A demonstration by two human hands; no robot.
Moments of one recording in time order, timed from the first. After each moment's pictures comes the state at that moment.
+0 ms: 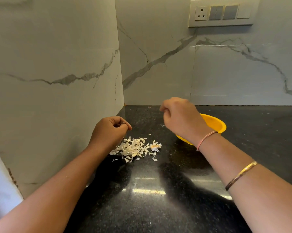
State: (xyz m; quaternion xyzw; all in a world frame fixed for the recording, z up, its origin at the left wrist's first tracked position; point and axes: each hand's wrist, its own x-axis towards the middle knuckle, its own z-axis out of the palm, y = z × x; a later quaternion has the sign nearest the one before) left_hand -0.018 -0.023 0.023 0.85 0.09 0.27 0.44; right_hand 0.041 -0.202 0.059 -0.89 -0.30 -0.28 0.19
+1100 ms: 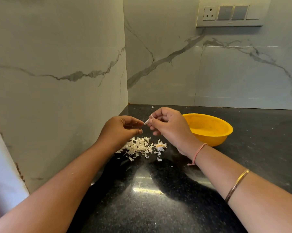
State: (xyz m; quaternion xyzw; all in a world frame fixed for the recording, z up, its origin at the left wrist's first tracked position) left_hand -0.014 -0.022 0.021 0.86 0.01 0.22 0.47; right_hand 0.040 -0.172 0.025 -0.75 -0.30 -0.08 0.58
